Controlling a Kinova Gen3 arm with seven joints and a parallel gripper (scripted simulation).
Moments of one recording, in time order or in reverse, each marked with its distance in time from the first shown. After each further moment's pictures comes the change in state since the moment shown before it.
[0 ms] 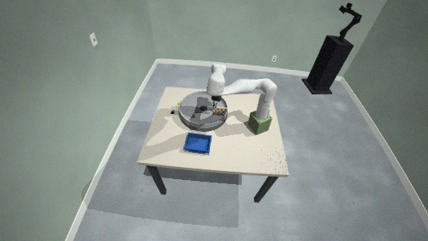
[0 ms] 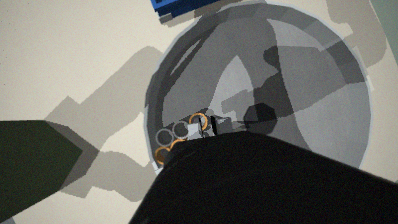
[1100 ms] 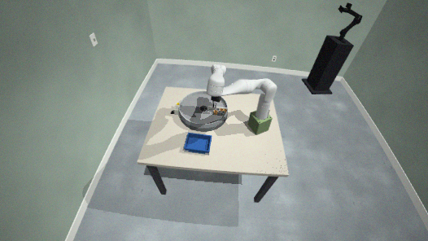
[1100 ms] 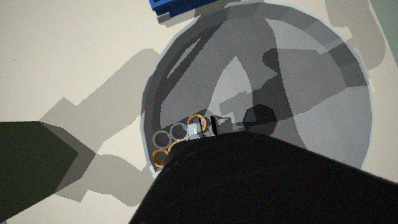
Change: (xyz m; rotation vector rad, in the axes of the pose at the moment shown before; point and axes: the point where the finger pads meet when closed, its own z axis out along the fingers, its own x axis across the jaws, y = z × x) arm 0.003 -0.002 0.006 0.004 0.008 -0.002
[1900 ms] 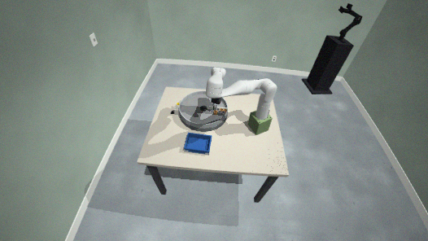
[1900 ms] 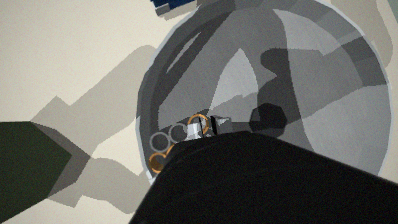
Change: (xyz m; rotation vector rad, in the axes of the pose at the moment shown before) arm -0.003 0.001 0.023 -0.003 -0.007 0.000
